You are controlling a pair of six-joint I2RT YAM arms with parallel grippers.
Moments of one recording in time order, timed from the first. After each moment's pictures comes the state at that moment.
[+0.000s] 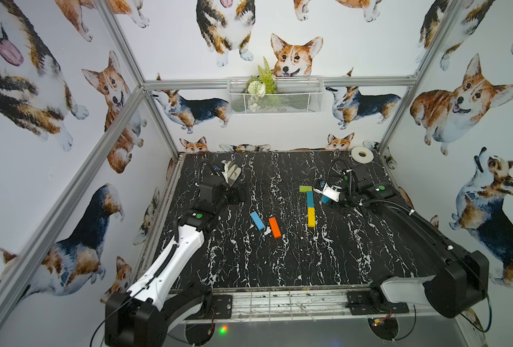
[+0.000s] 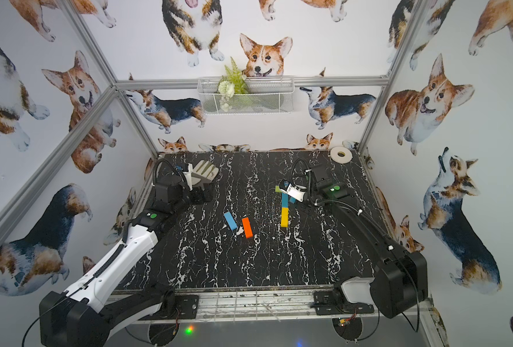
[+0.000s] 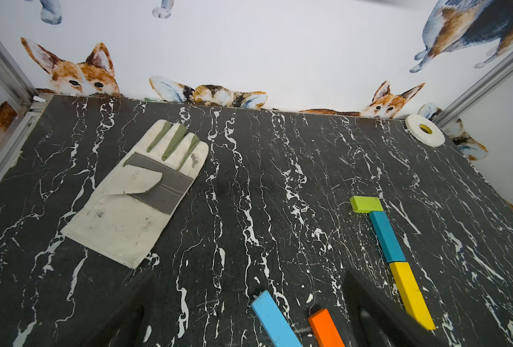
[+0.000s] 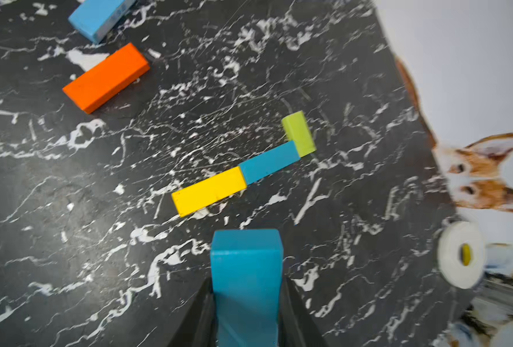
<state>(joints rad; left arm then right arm) -0.34 1.10 0.88 -0.24 -0.06 -0.27 0.42 1.34 1.17 -0.87 -0.16 -0.74</state>
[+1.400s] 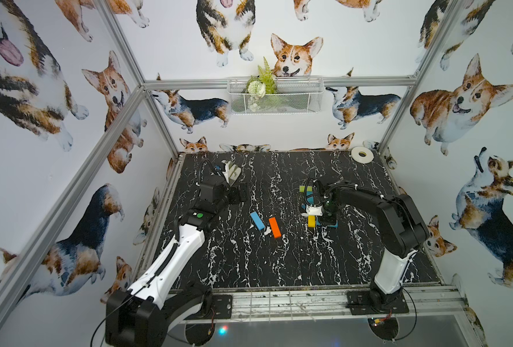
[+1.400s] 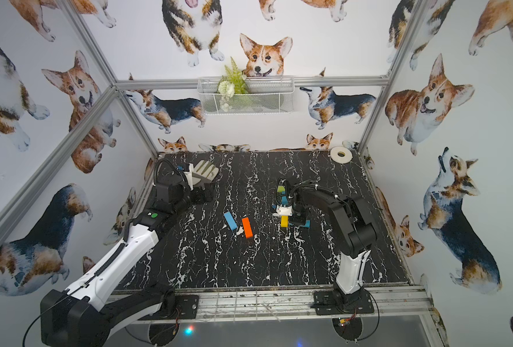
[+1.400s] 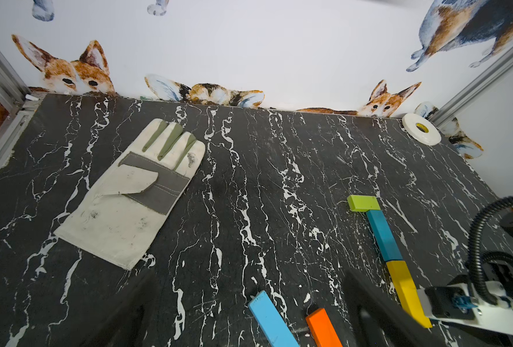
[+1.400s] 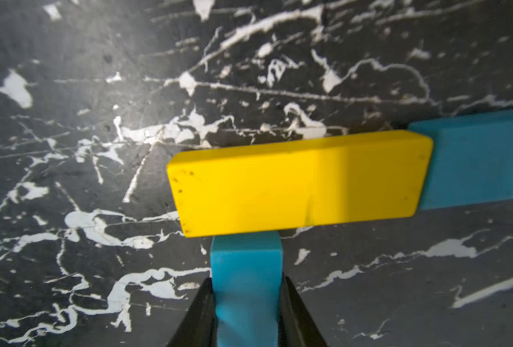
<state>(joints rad) -0.34 1.11 0.88 -0.23 -0.05 -0.28 0.47 1.85 1.22 -0.88 -0.01 -0.96</state>
